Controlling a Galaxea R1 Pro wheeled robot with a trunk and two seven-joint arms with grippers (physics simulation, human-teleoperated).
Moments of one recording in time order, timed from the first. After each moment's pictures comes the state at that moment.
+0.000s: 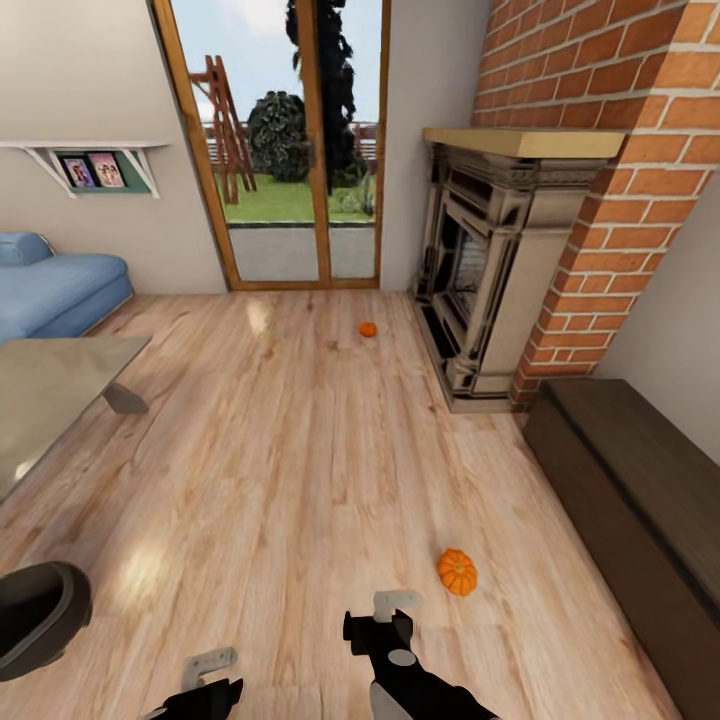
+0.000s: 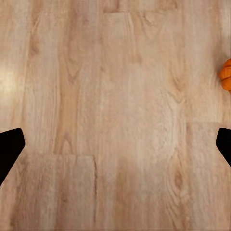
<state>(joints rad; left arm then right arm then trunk) -0.37 0.21 -0.71 -0.48 0.96 0.04 0.14 -0.51 0.17 0.93 -0.51 -0.80 -0.04 -0.43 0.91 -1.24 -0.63</state>
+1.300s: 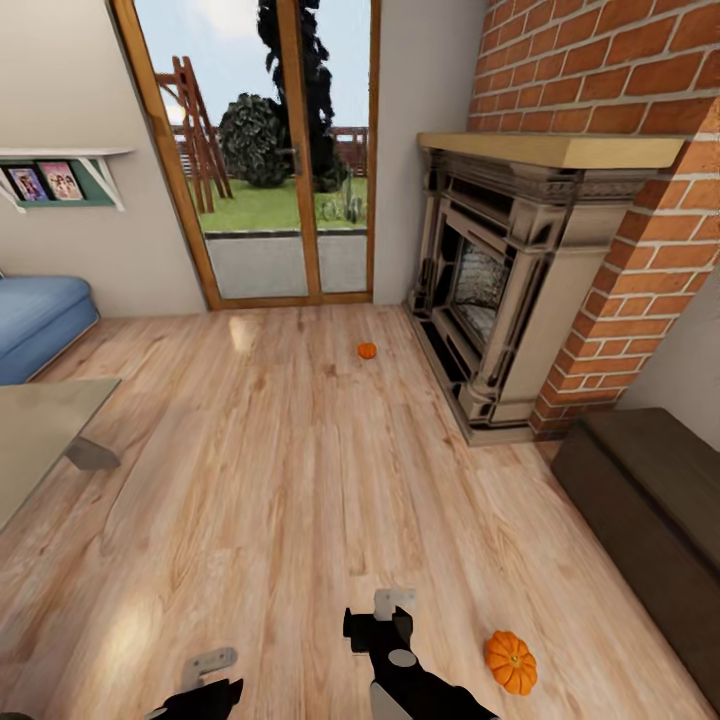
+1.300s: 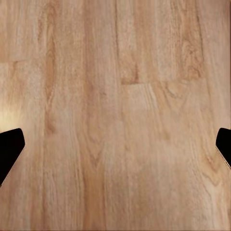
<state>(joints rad) -0.37 0.21 -0.71 -0.48 0.96 0.04 0.14 -0.51 0.17 0.93 -0.51 -0.79 -0.07 -0.43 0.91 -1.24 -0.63</state>
